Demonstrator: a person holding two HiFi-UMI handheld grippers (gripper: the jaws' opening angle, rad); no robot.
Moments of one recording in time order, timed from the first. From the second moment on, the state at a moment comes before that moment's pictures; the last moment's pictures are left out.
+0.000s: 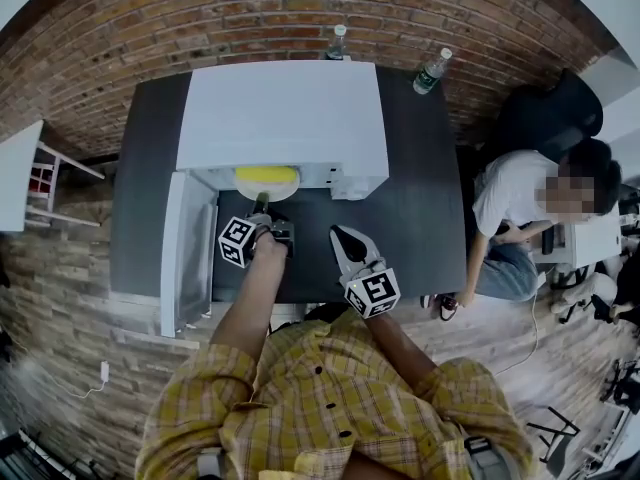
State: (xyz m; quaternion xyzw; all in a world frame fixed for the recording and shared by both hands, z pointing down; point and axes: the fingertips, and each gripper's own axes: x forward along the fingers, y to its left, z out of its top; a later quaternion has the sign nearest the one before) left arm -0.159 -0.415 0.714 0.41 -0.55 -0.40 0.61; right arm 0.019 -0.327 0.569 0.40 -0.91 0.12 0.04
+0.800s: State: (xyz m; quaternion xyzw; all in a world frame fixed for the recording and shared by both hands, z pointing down) left arm -0.164 -0.439 0.716 0.39 -0.56 -0.39 0.62; right arm 0.022 -0.332 0.572 0.40 -0.91 0.12 0.04
